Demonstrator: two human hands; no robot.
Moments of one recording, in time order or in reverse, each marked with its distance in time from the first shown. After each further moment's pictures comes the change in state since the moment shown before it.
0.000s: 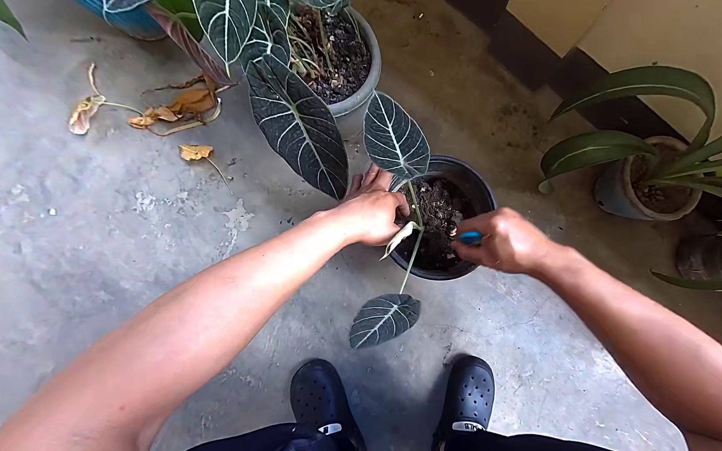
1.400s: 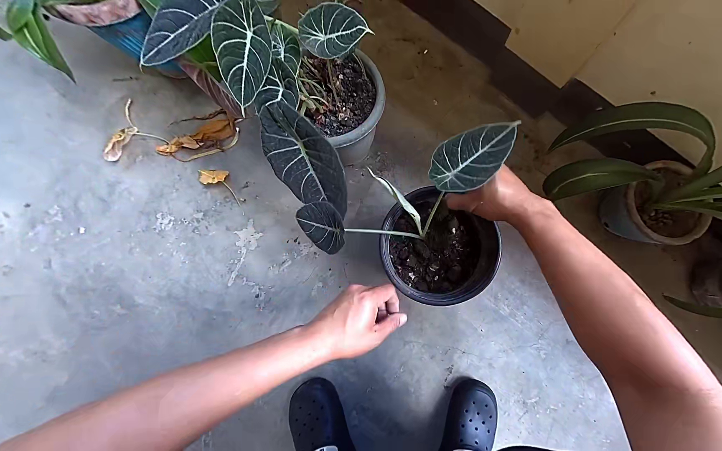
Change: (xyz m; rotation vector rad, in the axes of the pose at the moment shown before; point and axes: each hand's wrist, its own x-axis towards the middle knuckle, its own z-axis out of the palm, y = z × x) left_hand -0.102 0.024 0.058 -0.489 0.061 0.099; right_hand 0.090 0.043 -0.040 0.035 0.073 0.222
